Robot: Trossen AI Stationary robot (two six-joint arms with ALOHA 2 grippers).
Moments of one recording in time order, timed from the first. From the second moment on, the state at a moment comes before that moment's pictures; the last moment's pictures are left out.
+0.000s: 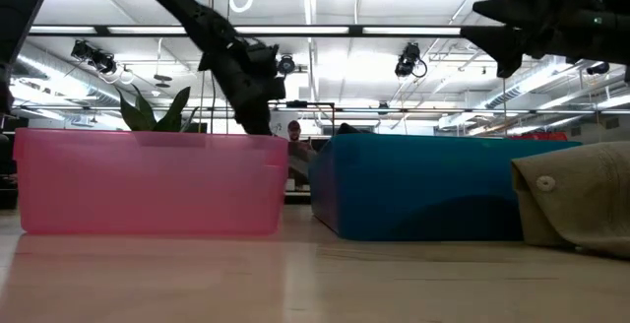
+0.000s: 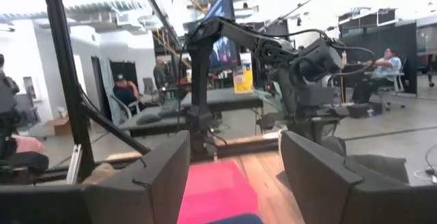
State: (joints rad) left arm 0.72 1.76 1.27 -0.57 0.34 0.52; right arm -0.10 0.47 0.08 0.63 -0.01 0.10
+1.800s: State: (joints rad) left arm 0.18 1.76 1.71 -0.99 -0.09 0.38; right arm -0.07 1.44 0.88 0.33 0.24 -0.36
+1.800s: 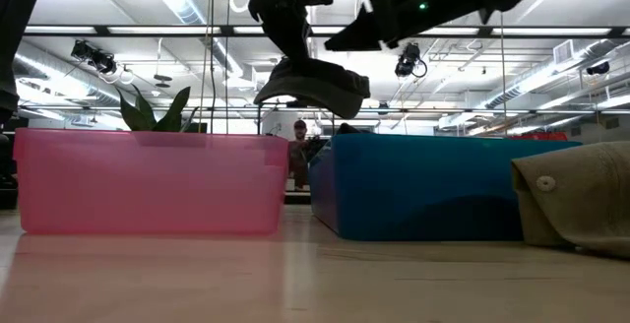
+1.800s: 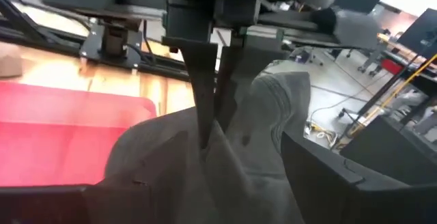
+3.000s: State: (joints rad) left arm 0.16 1.76 1.71 -0.98 -0.09 0.35; right arm -0.09 1.54 0.97 0.16 0.16 -0.24
